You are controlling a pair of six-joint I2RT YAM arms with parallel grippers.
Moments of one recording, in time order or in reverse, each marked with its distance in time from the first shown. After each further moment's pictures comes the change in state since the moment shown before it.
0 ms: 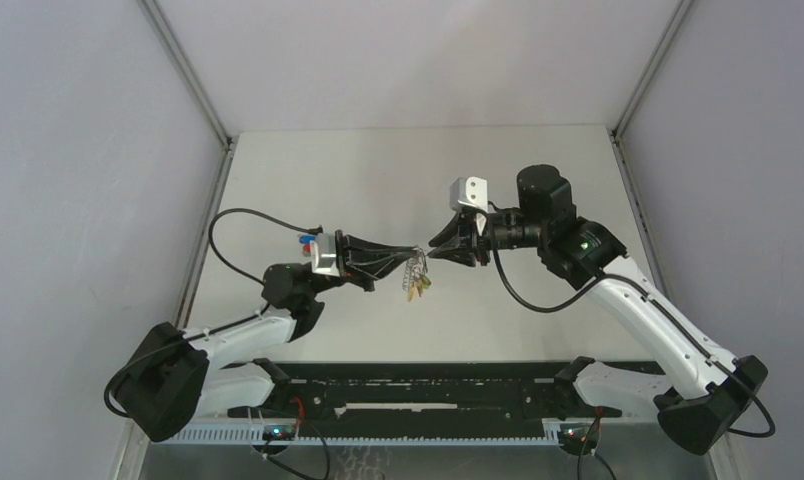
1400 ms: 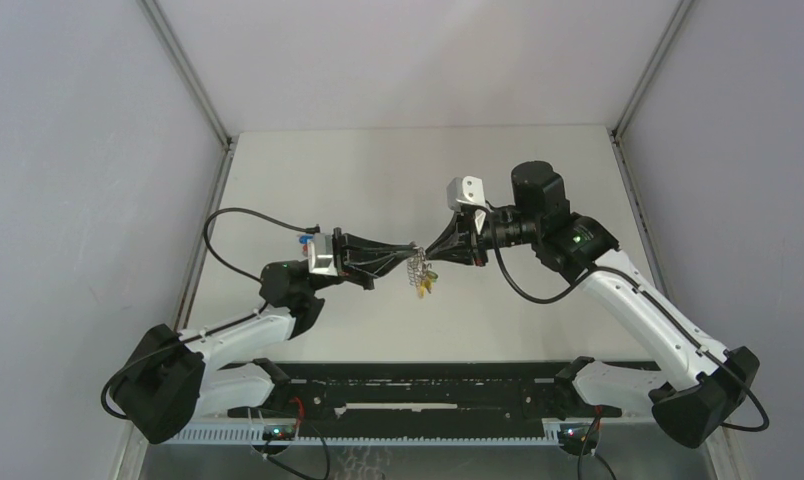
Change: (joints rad) left arm -0.006 -0.013 0.037 0.000 0.026 0.001; right arm -0.021 0.043 0.000 0.006 -0.123 0.003
